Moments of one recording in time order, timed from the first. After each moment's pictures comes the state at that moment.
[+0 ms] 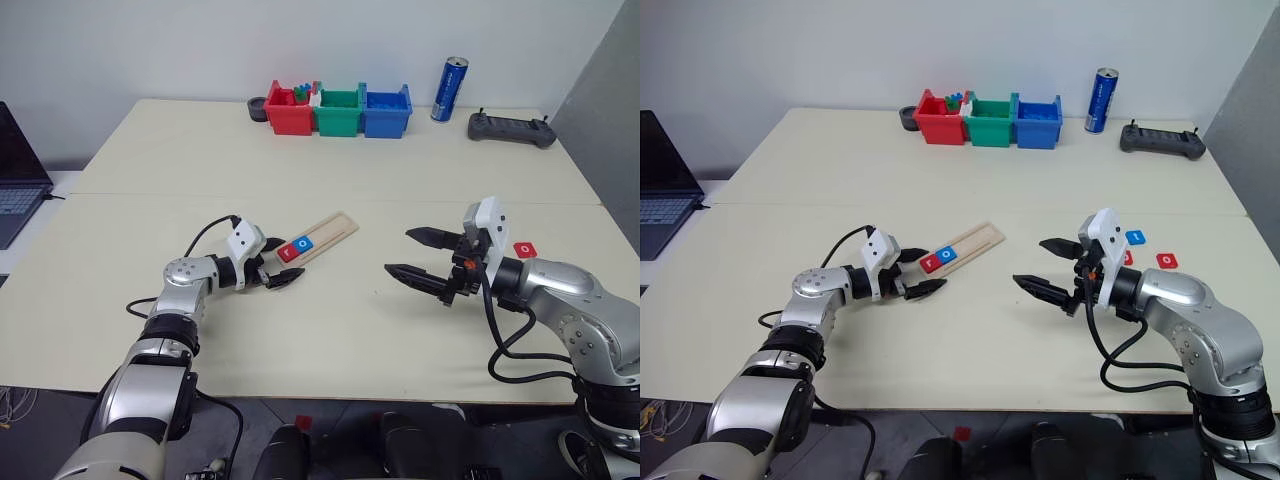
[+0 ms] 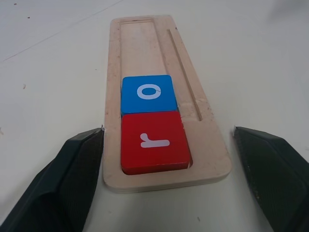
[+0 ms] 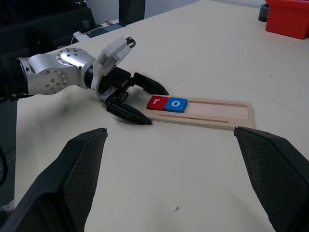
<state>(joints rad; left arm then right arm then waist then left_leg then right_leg) -0.75 0.47 -0.02 1.02 -0.11 -0.26 -1.10 -0.36 -0.62 -0.05 -0.45 0.66 0.79 0.72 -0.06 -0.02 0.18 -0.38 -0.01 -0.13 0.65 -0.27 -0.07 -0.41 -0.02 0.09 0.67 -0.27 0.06</state>
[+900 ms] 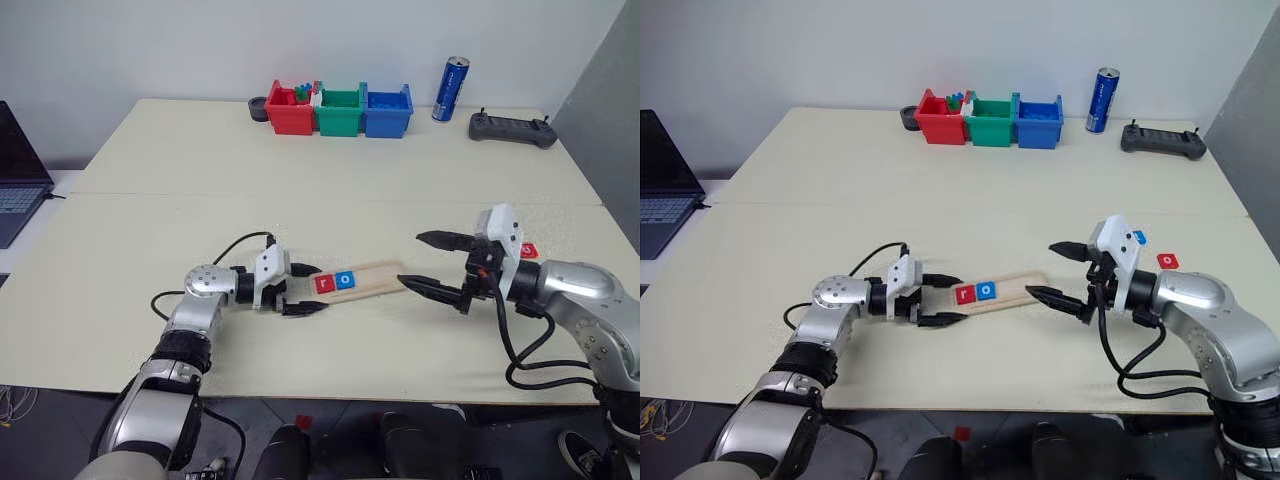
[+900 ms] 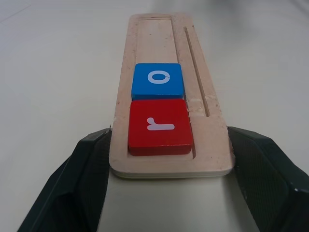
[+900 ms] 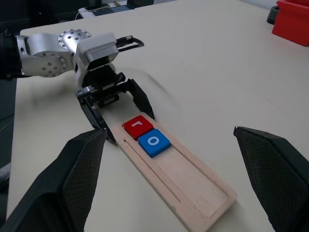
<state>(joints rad) -0.60 0.43 -0.11 0.68 -0.14 -0.24 -1.38 -0.29 -0.74 -0.05 -0.45 0.60 0.64 0.87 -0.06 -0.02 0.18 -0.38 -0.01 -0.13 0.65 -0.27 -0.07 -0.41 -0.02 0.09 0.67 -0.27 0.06</state>
